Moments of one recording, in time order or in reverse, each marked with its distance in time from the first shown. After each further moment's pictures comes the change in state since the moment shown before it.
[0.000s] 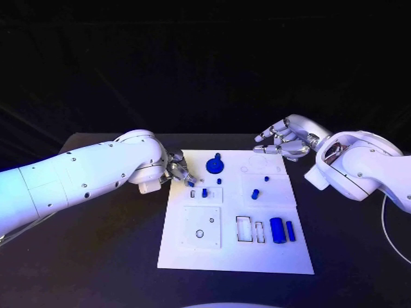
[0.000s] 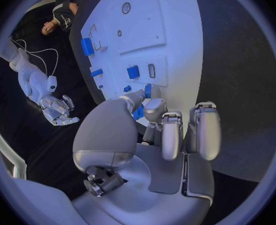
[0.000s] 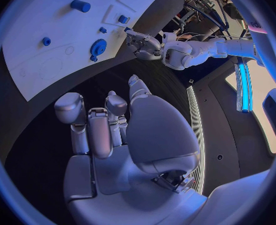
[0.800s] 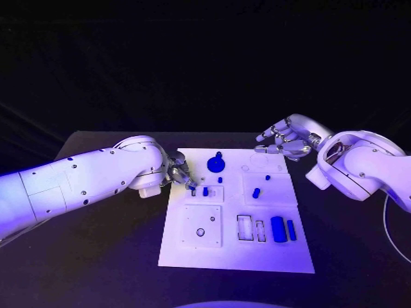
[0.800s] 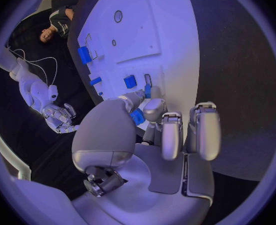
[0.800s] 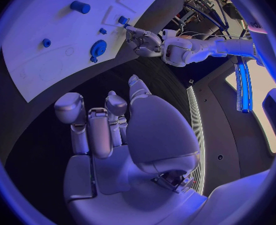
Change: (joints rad) left arm -0.021 -0.021 -0.008 0.036 -0.056 -0.004 0.027; left_hand -0.015 -0.015 0.023 -0.023 0.000 0.000 0.000 0.004 0.002 0.003 -0.003 0.000 0.000 0.000 0.000 0.000 0.000 0.000 0.000 0.000 0.004 0.001; right arm -0.001 0.001 -0.001 0.001 0.000 0.003 0.000; right_hand 0.000 0.000 0.000 0.000 0.000 0.000 0.000 0.000 0.000 0.000 0.000 0.000 0.000 0.000 0.000 0.000 0.000 0.000 0.000 0.000 0.000 0.000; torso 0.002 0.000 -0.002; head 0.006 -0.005
